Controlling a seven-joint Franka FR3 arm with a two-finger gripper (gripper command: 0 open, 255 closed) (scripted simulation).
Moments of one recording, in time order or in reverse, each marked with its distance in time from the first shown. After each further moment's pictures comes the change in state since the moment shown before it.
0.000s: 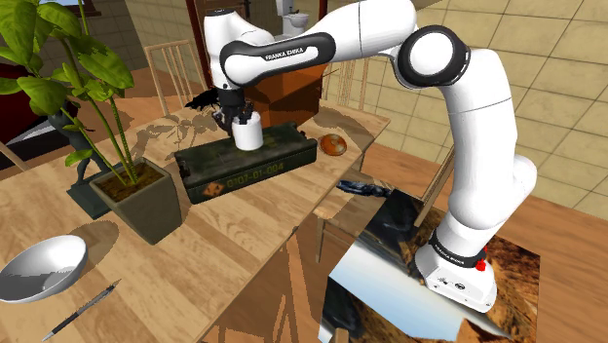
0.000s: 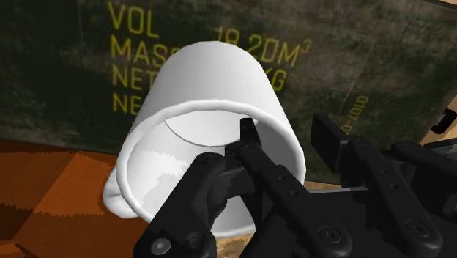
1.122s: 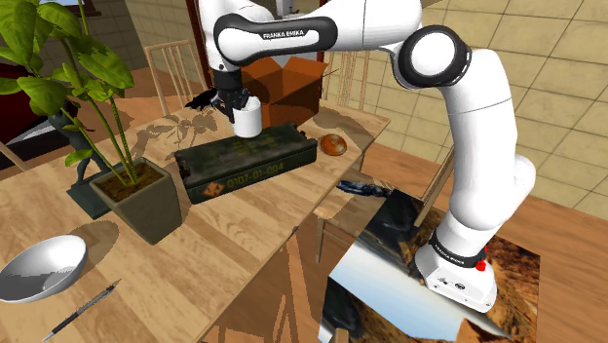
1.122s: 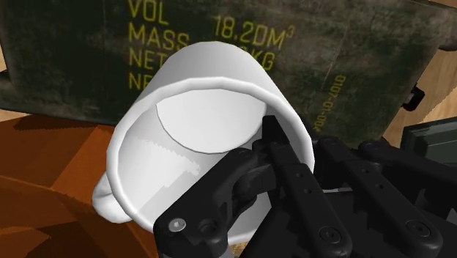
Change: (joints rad) arm 0.027 -0.004 0.006 0.125 0.012 -0.121 -0.024
